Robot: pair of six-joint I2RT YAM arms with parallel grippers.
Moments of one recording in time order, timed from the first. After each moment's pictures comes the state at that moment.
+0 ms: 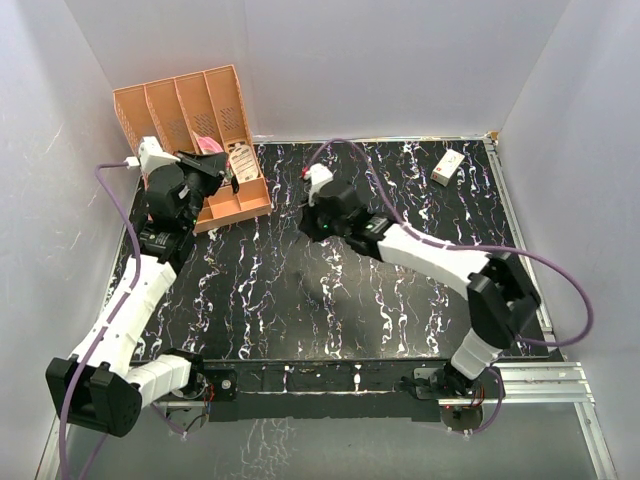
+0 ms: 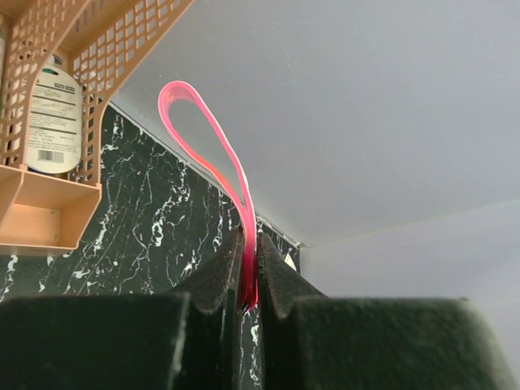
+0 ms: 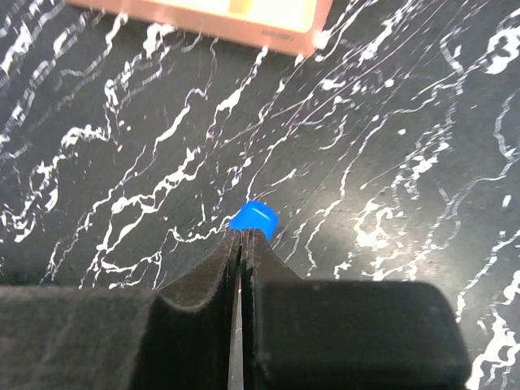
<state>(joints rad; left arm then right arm) -0.23 1.09 1.01 0.01 -0.17 -0.97 0.81 1.68 1.27 -0.14 0.00 0.24</state>
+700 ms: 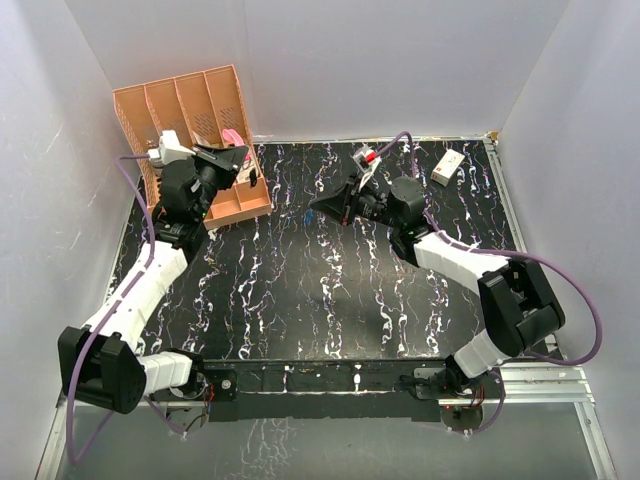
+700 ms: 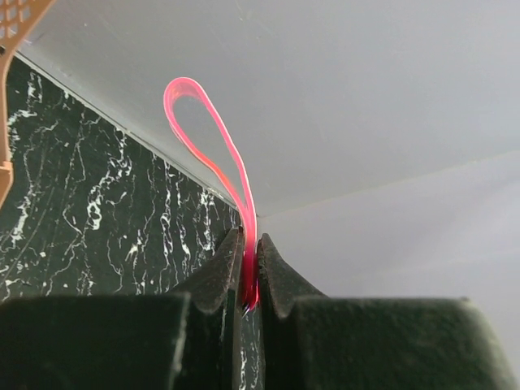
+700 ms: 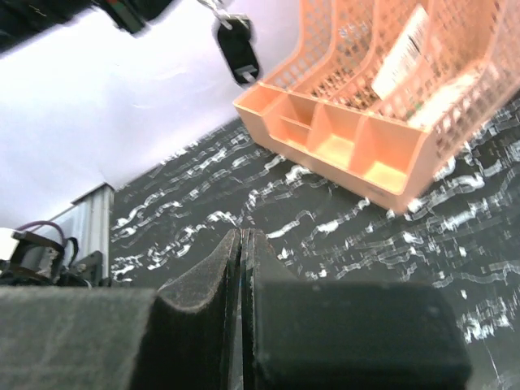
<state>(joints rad) -0.25 1.21 1.00 0.19 -0.02 -1.08 0.49 1.53 0.90 0.67 -0.64 0.40</state>
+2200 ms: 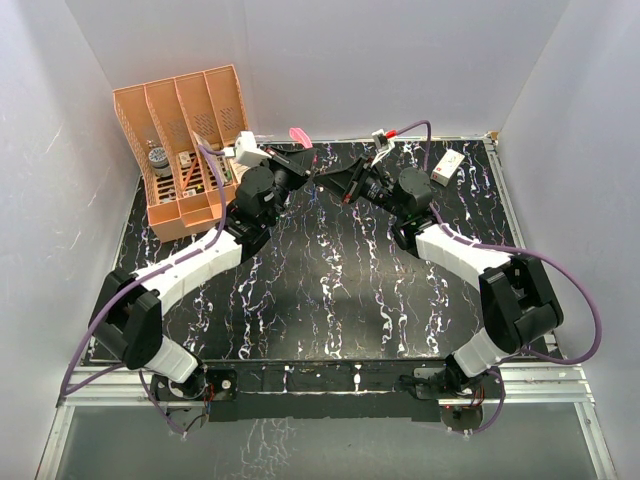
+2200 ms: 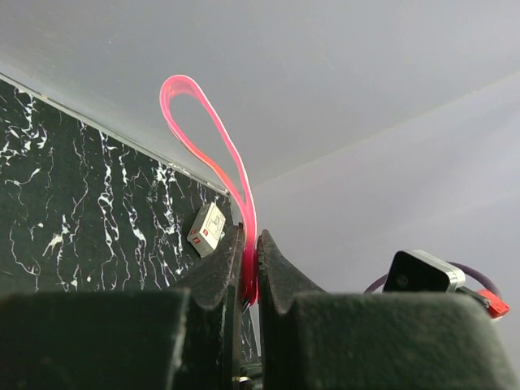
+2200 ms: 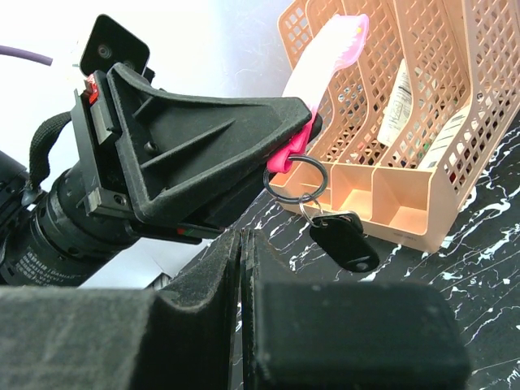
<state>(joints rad) -0.65 1.49 1.08 0.48 -0.35 -0.99 0.45 1.55 0.98 0.82 -0.55 0.77</state>
